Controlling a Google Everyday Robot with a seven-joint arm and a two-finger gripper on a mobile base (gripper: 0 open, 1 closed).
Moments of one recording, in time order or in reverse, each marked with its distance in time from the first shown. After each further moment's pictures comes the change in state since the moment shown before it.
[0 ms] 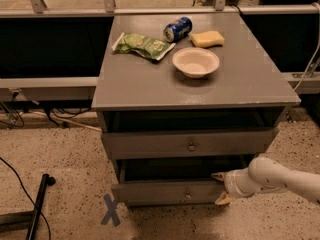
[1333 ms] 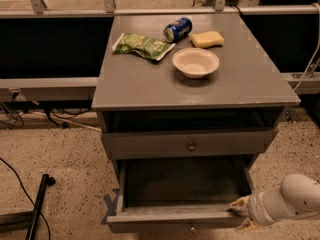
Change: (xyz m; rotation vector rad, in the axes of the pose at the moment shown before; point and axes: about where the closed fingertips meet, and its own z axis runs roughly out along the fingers) arm -0.003 0.097 -0.074 -0.124 -0.069 0.017
